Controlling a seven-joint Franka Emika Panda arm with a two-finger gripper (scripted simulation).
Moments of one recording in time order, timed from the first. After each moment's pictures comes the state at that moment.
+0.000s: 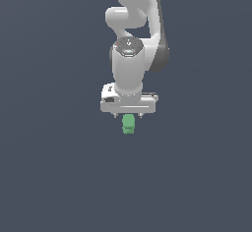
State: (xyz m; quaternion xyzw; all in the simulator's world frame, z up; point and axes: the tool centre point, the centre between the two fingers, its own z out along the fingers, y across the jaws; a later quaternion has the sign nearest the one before) arm 0.008 0.008 0.175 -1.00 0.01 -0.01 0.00
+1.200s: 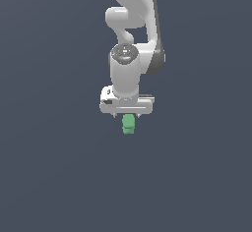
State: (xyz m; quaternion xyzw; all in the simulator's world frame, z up) arm -0.007 0.002 0.153 -1.00 0.02 0.00 0.01
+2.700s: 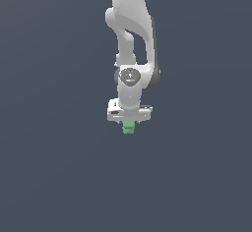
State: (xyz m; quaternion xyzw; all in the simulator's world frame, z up) arm -0.031 0.013 0.059 -1.00 -0.01 0.00 0.00
